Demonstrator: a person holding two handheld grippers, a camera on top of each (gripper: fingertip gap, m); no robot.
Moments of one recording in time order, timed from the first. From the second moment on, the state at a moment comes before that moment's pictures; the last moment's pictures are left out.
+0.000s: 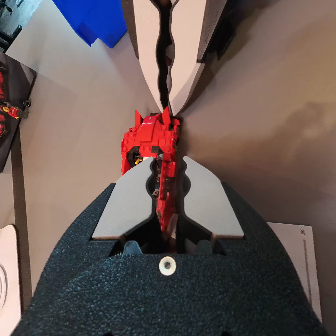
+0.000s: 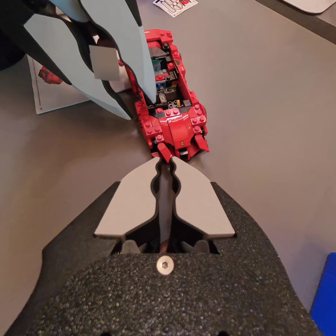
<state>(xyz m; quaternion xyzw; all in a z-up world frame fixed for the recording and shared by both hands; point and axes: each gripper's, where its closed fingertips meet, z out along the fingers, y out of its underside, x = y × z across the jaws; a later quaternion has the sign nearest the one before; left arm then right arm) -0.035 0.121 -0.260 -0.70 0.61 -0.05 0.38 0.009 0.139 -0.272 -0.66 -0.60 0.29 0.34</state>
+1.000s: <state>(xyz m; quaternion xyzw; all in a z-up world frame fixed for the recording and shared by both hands) -0.032 0.125 -0.263 -0.72 0.57 -0.04 0.39 0.010 0.113 -0.274 -0.73 -0.53 0.29 0.31</state>
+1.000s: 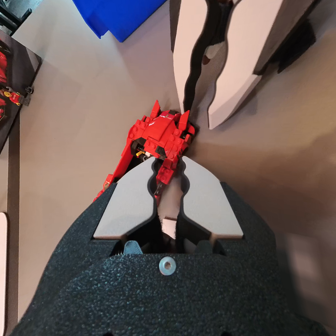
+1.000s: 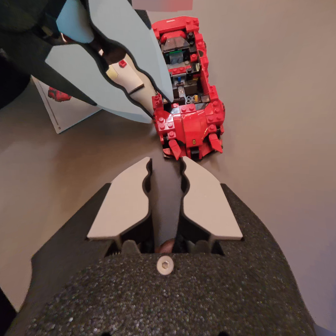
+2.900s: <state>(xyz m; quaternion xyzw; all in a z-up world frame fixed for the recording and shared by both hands) -0.027 0.132 -0.263 -0.77 0.50 -0.04 0.39 0.014 0.134 -0.277 -0.74 -0.52 0.11 0.41</state>
